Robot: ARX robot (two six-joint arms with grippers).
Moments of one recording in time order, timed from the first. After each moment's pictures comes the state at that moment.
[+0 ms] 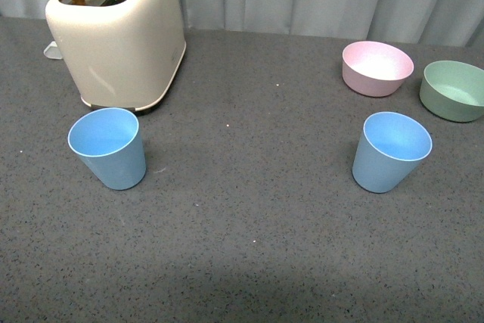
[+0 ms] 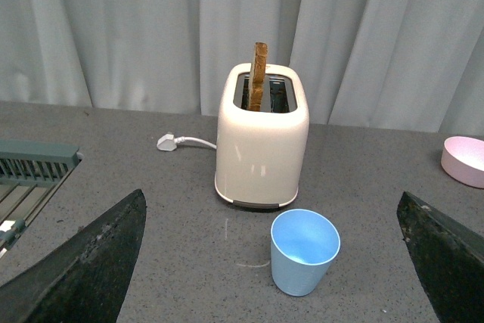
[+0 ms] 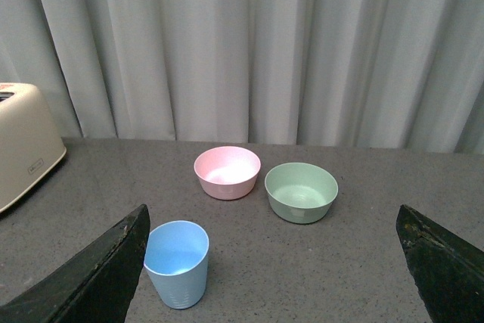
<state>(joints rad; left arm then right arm) 0.00 0.00 0.02 0.00 0.00 0.00 0.00 0.00 0.00 0.00 0.00 0.00</state>
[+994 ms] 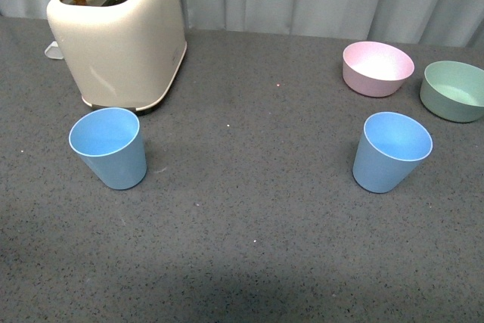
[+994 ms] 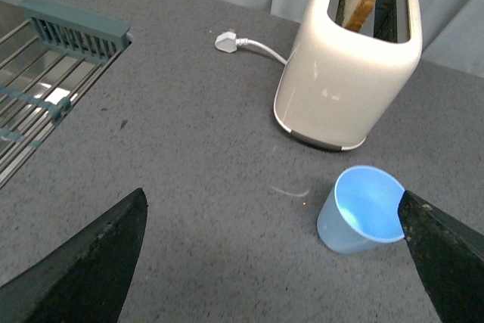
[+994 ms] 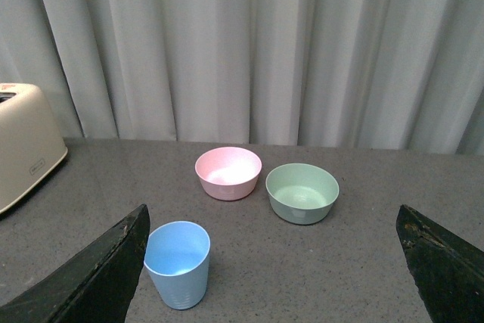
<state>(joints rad) 0.06 0.71 0.21 0.17 -0.13 -0.14 0.00 0.00 0.00 0.00 0.00 0.00</state>
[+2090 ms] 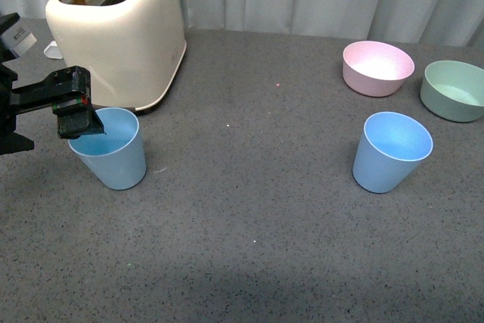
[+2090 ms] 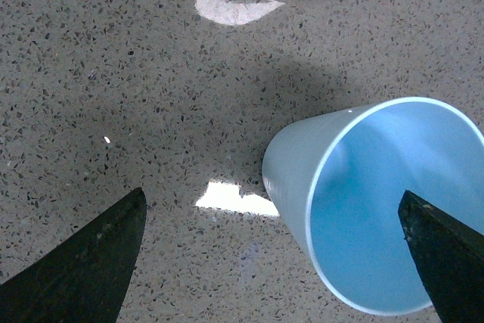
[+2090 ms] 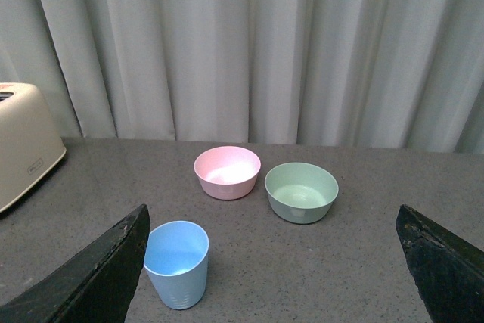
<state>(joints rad) -0.02 1.84 0.86 0.00 0.13 -0.19 0.00 0.00 0.00 0.00 0.00 0.00</state>
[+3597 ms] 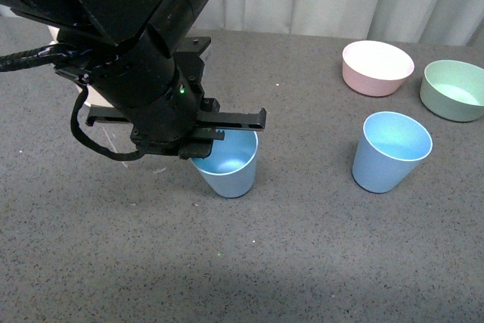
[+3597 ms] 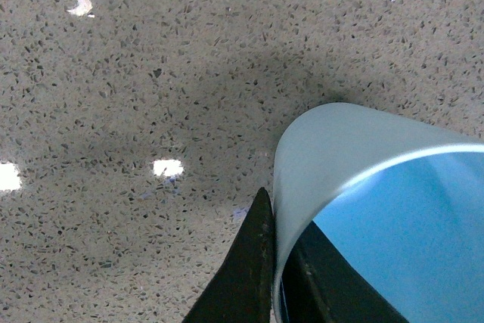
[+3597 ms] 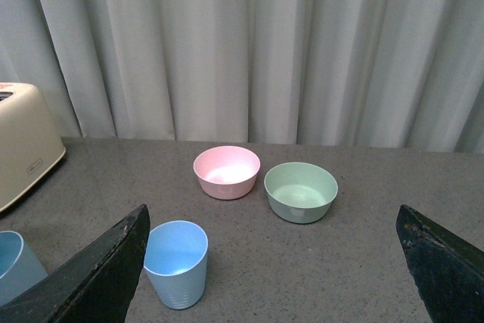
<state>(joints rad) -0.43 2.06 1.18 -0.24 -0.03 -0.28 0.00 0.00 0.00 0.00 0.00 0.00</state>
